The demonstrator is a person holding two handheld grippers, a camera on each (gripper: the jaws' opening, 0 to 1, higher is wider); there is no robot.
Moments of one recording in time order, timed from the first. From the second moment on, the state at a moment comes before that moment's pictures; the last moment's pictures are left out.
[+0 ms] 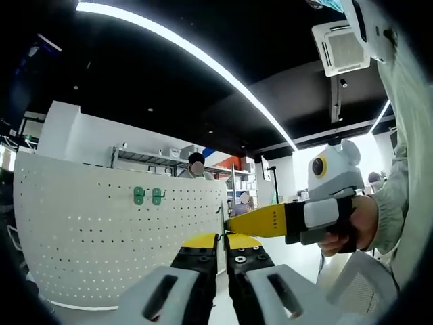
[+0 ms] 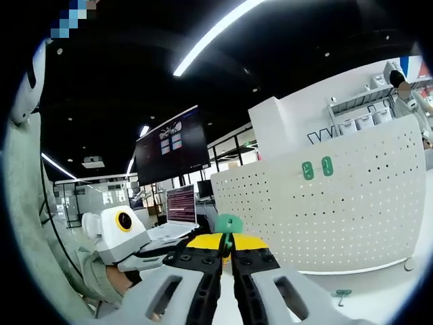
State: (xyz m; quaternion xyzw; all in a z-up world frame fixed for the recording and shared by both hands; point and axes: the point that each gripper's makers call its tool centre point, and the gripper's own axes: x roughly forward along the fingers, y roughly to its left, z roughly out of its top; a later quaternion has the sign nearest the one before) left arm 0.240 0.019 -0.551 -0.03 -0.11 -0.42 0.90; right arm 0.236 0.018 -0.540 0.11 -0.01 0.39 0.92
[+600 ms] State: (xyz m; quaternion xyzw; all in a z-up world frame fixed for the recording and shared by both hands) left arm 0.242 0.018 -0.557 -0.02 -0.09 -0.42 0.90; right arm 0.237 0.018 -0.545 0.10 -0.01 0.38 0.92
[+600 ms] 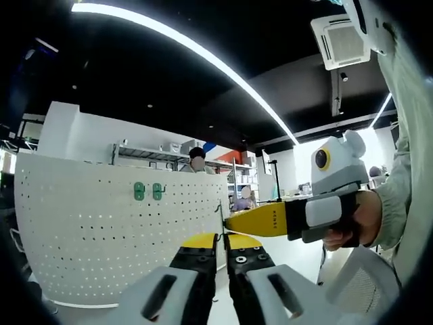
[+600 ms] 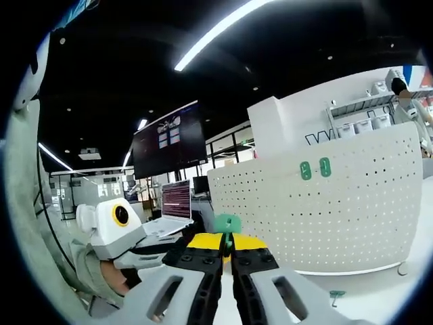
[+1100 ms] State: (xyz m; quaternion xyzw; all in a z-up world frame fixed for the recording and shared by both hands) left arm 0.246 0.022 -0.563 -0.01 -0.08 -0.41 0.91; right arm 0.241 0.012 -0.537 0.09 -0.02 0.37 0.93
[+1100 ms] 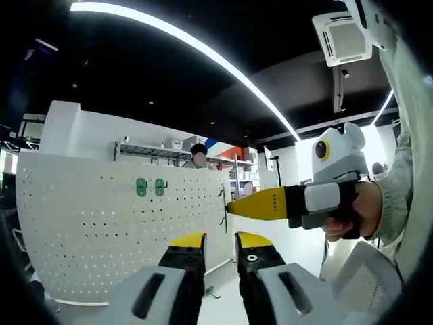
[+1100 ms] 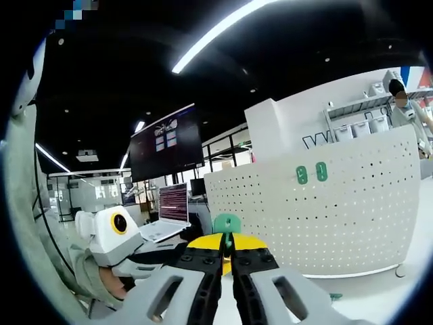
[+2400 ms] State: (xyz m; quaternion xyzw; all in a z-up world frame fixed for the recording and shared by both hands) left arm 0.246 0.055 -0.607 0.02 -0.05 -0.34 0.94; right arm 0.271 -0.035 -0.535 0.07 -0.02 0.29 0.95
